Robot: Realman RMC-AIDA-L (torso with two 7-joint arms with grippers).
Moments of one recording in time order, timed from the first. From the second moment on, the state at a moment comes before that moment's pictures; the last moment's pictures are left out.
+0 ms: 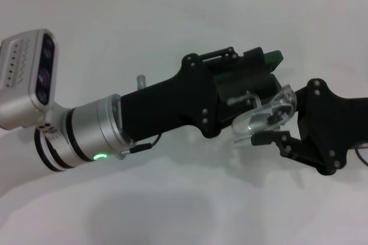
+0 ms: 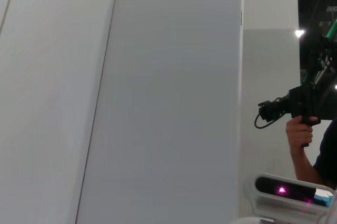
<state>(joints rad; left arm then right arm) -0.50 -2.10 1.74 0.38 0.68 1.65 -0.84 0.52 2.02 -1.10 -0.66 -1.51 -1.91 0.95</state>
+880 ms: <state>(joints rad) -0.45 -2.09 1.68 0.23 0.42 1.64 -0.72 0.47 2.01 -1.09 -0.80 -1.53 -1.84 1.09</state>
